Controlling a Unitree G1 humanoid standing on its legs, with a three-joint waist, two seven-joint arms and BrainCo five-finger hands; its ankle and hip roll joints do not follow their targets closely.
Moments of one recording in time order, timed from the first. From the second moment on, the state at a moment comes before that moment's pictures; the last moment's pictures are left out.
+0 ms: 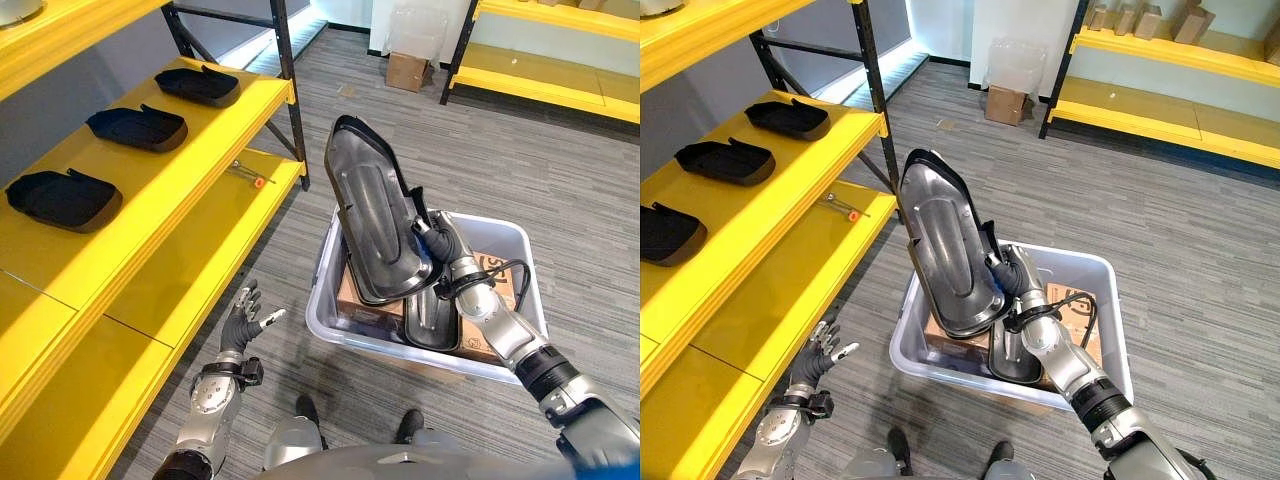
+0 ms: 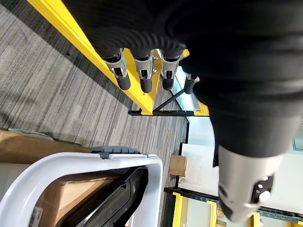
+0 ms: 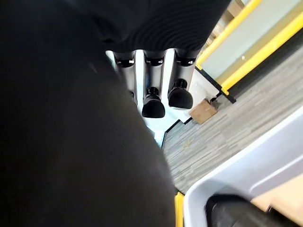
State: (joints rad) left arm 0.10 0.34 -0.19 0.51 -0.44 -0.42 0.09; right arm -0.35 -0.42 0.52 0.30 -0.14 -0.12 -0.35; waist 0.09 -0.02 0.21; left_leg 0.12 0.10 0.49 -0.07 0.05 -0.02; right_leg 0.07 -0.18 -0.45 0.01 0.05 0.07
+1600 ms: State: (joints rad) left arm 0.03 0.33 -0.20 0.50 -0.30 -0.36 0.12; right arm -0.34 -0.44 0.51 0.29 0.01 -0.06 -0.31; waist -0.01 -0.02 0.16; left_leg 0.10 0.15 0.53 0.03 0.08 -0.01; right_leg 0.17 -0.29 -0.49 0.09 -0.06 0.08
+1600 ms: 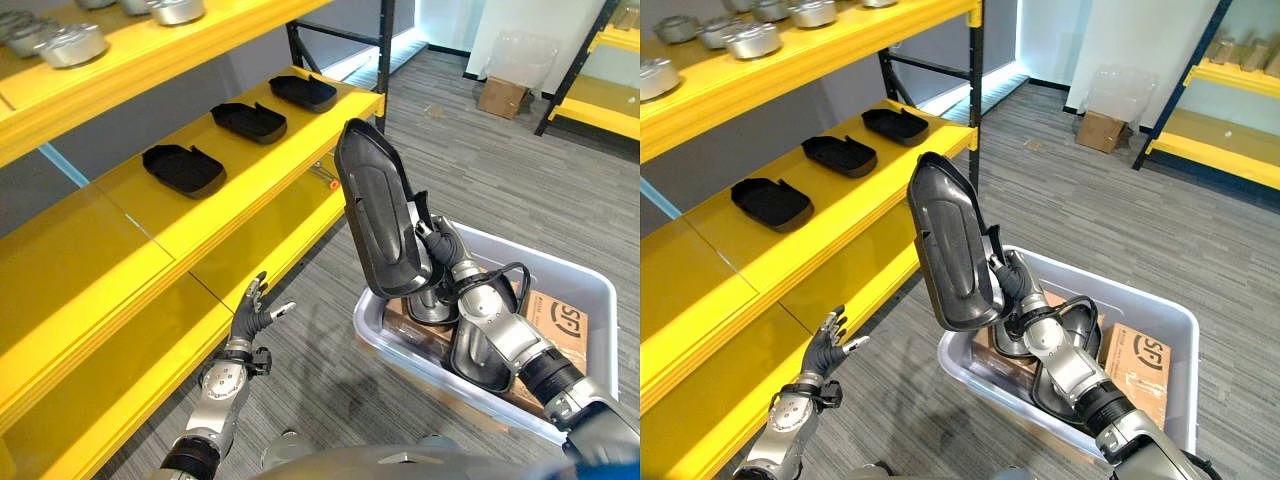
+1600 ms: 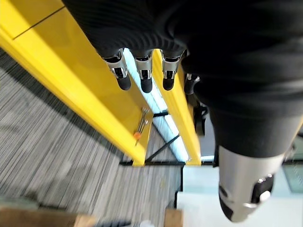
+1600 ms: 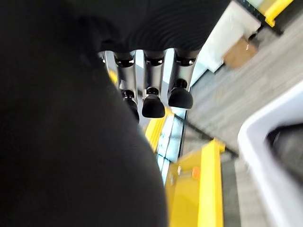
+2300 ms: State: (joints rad) left arm 0.10 0.45 -0.27 0.36 -0.29 -0.40 0.05; right arm -0.36 -0.36 0.54 0.25 0.05 0.01 -0.28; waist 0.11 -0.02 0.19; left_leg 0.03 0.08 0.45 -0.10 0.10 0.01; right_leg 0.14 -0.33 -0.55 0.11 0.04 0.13
